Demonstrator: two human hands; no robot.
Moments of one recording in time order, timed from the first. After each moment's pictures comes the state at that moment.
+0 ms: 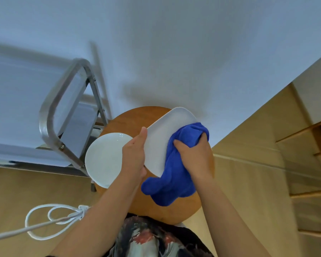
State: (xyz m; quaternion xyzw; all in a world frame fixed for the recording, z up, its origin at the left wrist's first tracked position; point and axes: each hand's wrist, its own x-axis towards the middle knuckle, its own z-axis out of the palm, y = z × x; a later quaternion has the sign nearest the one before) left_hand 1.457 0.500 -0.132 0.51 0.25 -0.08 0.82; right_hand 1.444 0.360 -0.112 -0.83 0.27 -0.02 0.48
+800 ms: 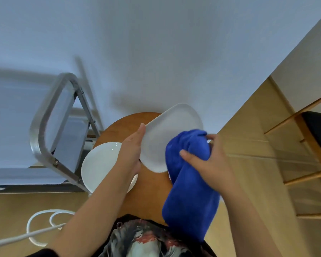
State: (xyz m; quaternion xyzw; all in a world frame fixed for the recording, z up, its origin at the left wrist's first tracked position) left_hand 1.478 0.506 -0.120 0.53 0.14 -0.19 0.82; right_hand 1.394 0.337 -0.071 -0.85 0.18 -0.02 0.50
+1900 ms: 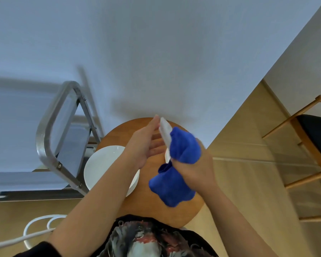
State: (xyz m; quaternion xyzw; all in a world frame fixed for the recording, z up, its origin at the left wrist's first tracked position) left_hand 1.476 0.498 -0.085 0.58 0.07 -0.26 0.77; right_hand 1.384 0.371 -0.084 -0.84 0.15 -0.09 0.52
